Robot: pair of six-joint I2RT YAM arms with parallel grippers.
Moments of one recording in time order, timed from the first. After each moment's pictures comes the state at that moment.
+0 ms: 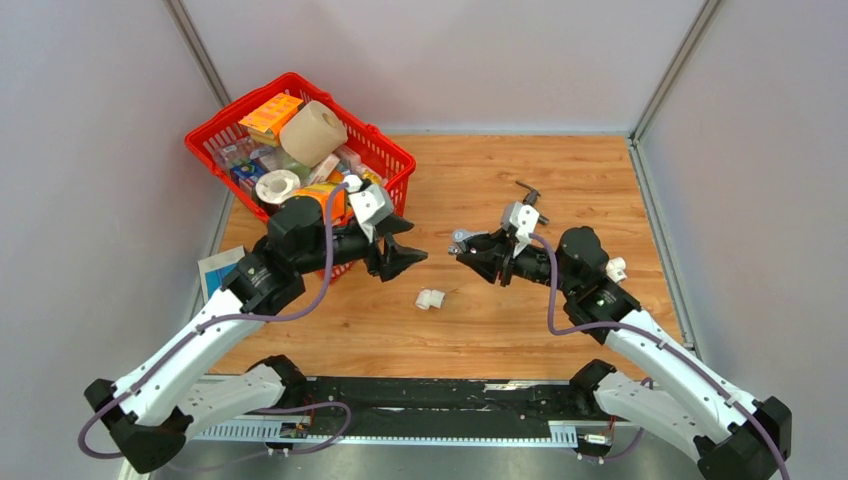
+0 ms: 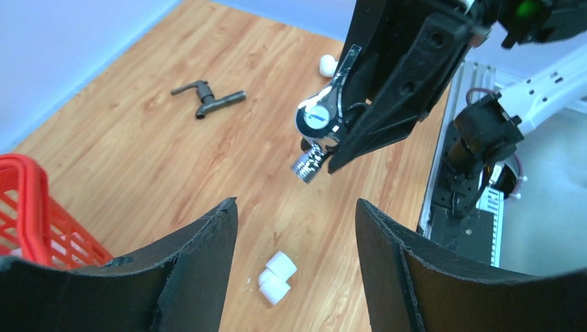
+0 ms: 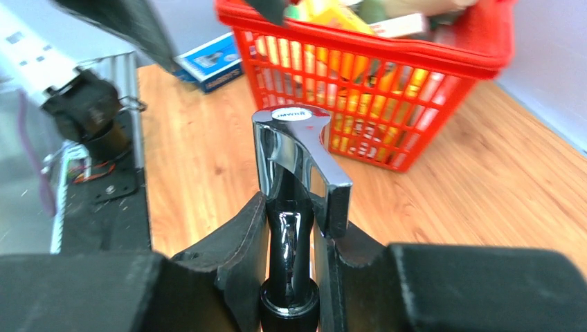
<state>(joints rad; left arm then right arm) -0.74 0.97 1.07 -0.29 0.47 0.05 0.64 0.86 0.70 0.13 -0.59 -0.03</state>
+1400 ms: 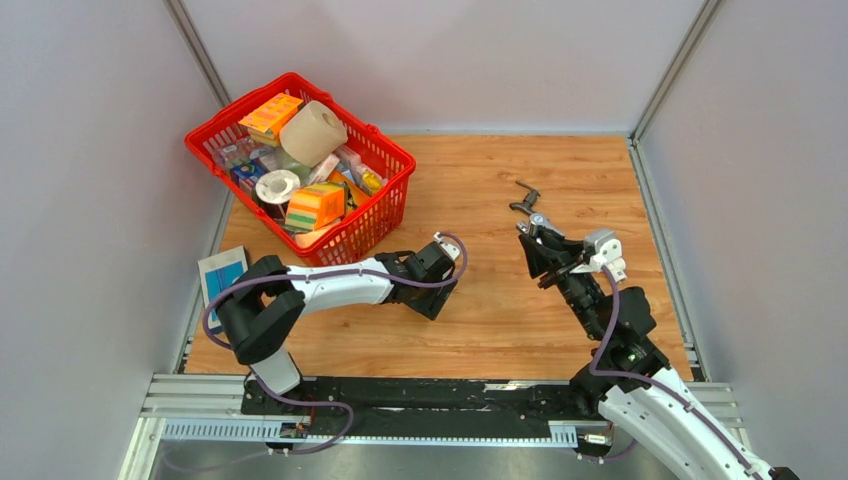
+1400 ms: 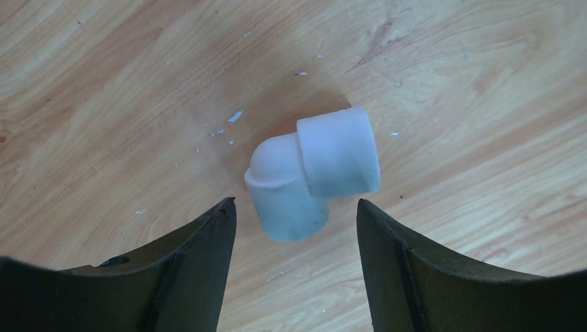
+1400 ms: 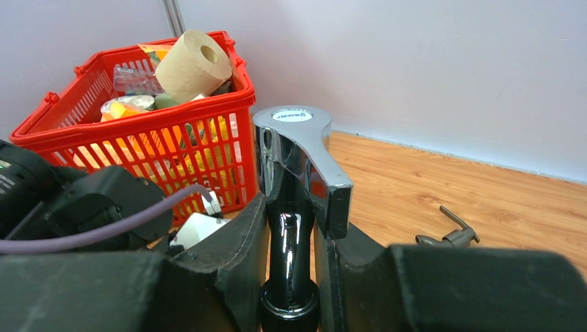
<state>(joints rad) -0.98 1.65 0.99 -0.43 -0.15 -0.35 0.64 0.38 0.41 0.24 0.11 0.08</state>
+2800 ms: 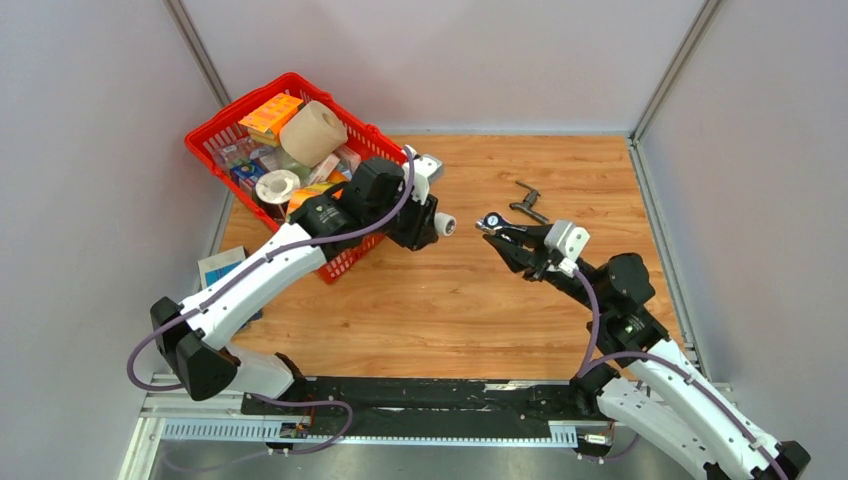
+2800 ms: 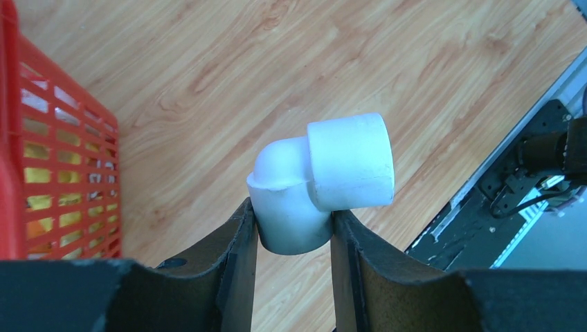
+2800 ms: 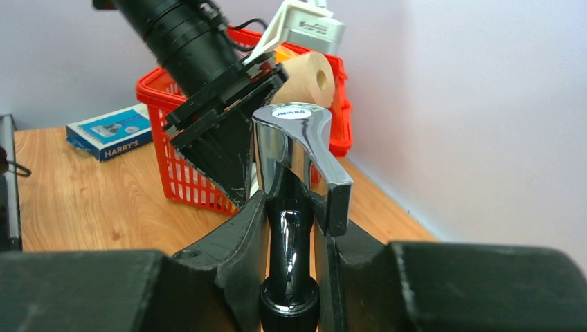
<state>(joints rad) -0.77 1.38 1.42 -0.69 0.14 -0.16 0.64 0.63 0.64 0.26 -0.38 -0.20</state>
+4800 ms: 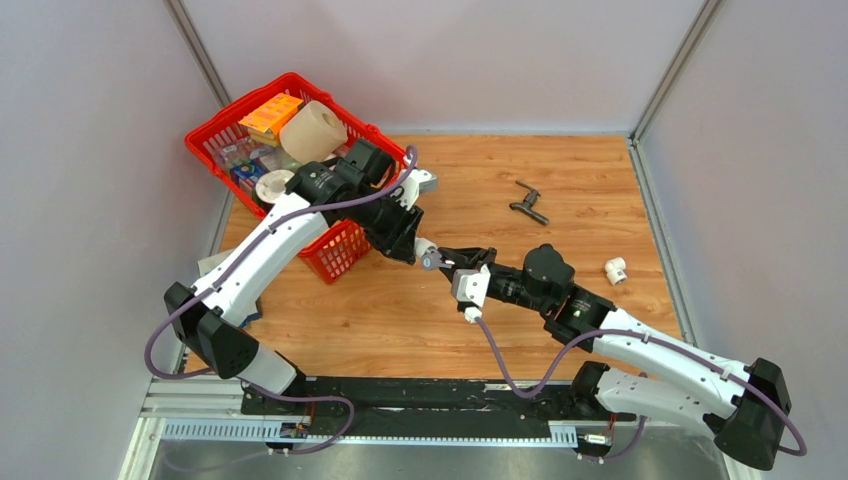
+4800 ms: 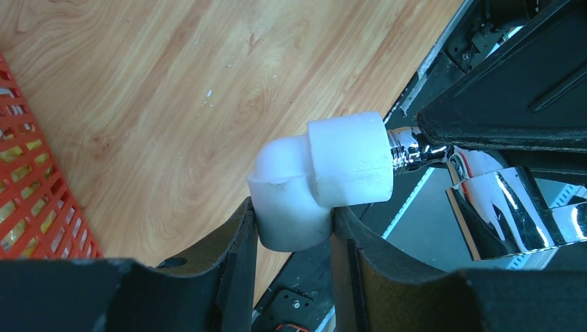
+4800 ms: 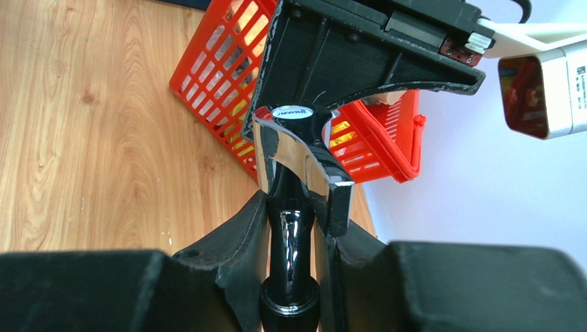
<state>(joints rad) -0.64 1.51 1.62 -1.16 0.47 0.08 0.93 0.91 0.67 0.18 -0.27 -0.81</state>
